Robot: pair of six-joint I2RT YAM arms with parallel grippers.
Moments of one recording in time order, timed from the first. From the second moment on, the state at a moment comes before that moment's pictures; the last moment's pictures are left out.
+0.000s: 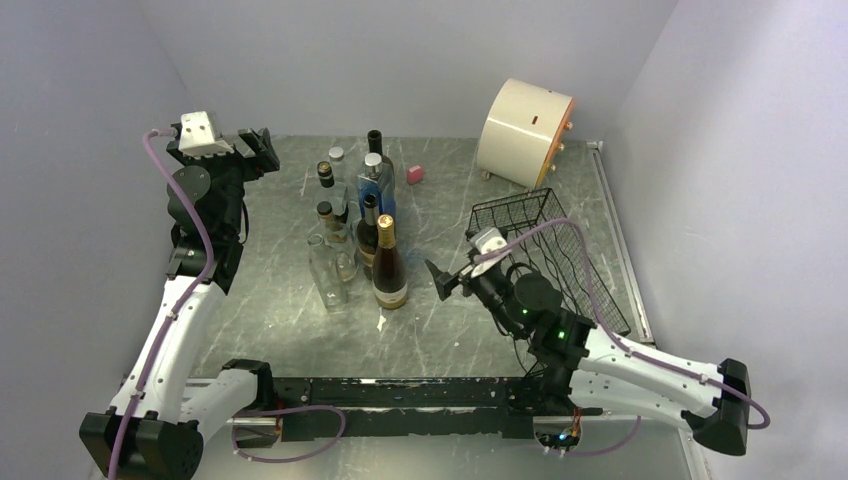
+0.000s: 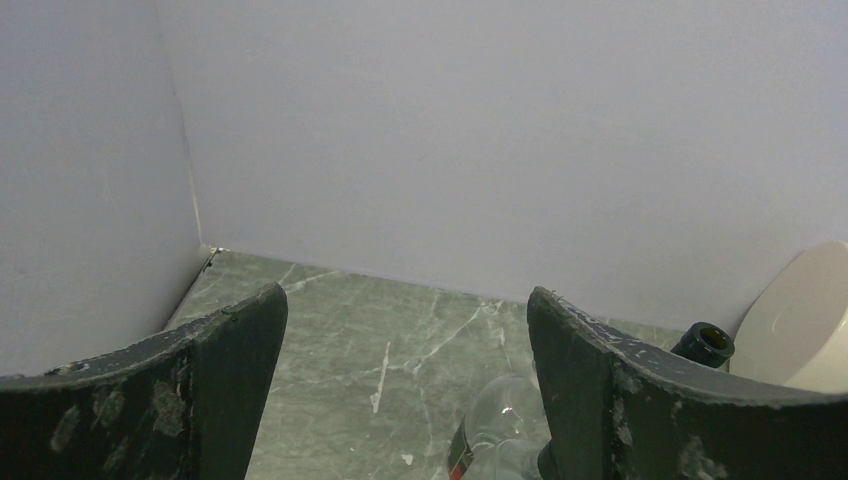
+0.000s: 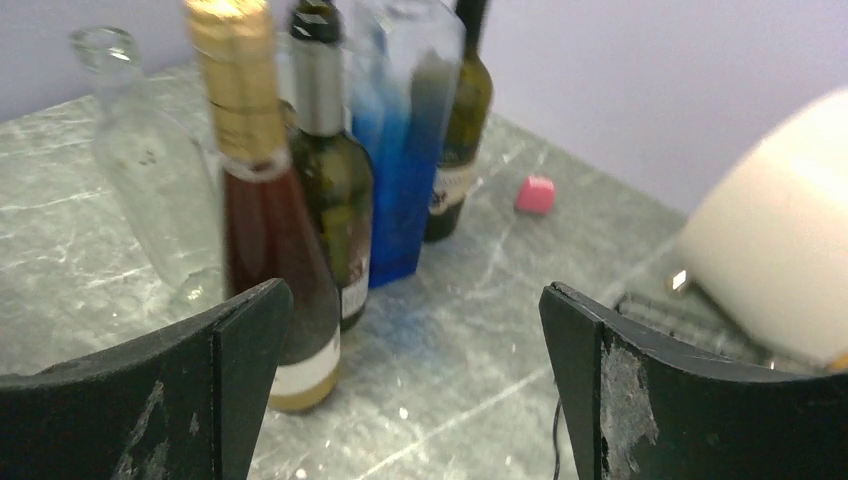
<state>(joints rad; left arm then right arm) -0.12 0.97 0.97 0.18 -0.21 -0.15 1.11 0.77 0.59 0.26 0.43 -0.22</state>
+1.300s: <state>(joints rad) -0.12 0.98 0.97 0.18 -0.20 -0.17 0.40 1.29 0.81 -0.20 0.06 0.36</state>
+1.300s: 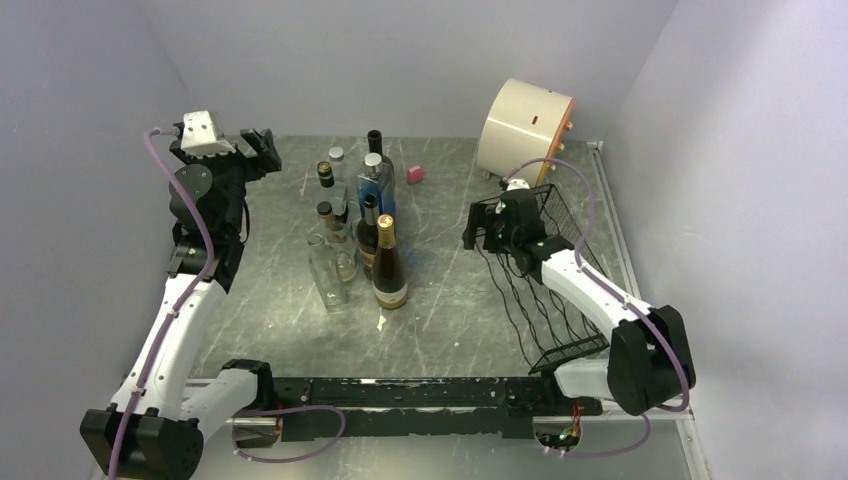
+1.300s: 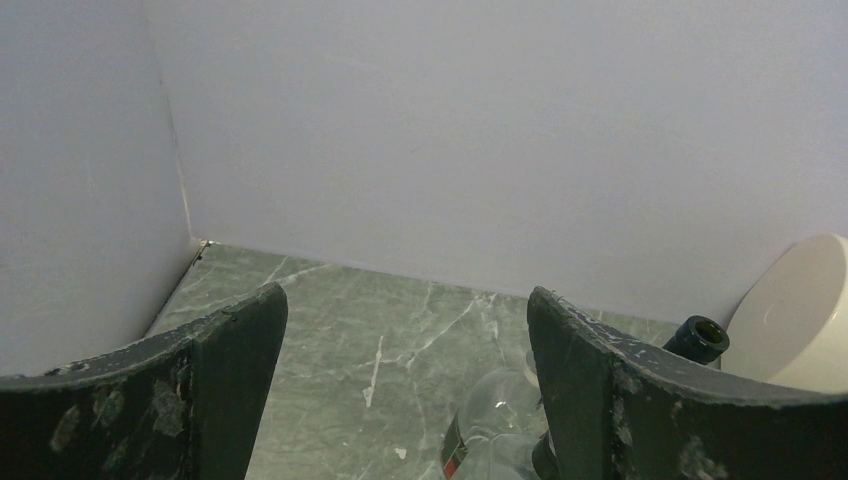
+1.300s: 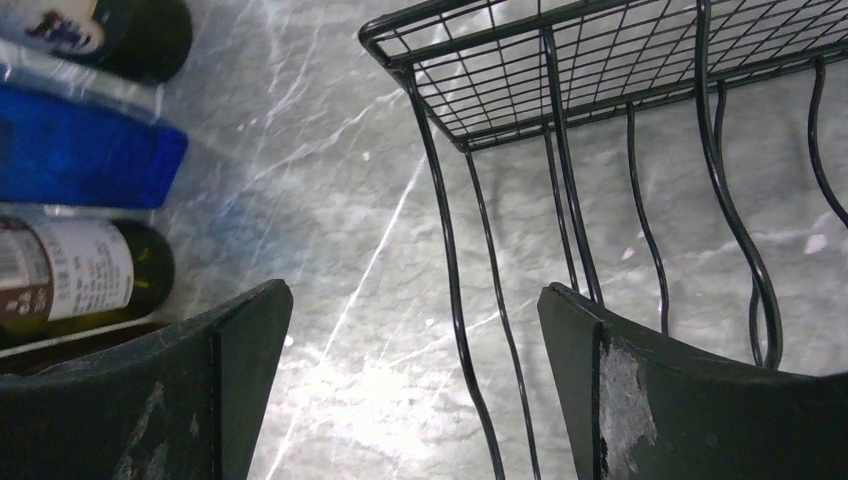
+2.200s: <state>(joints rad) -0.12 0.98 0.97 0.17 -0.20 -0.17 0.16 1.40 1.18 -0.27 0.02 0.27</state>
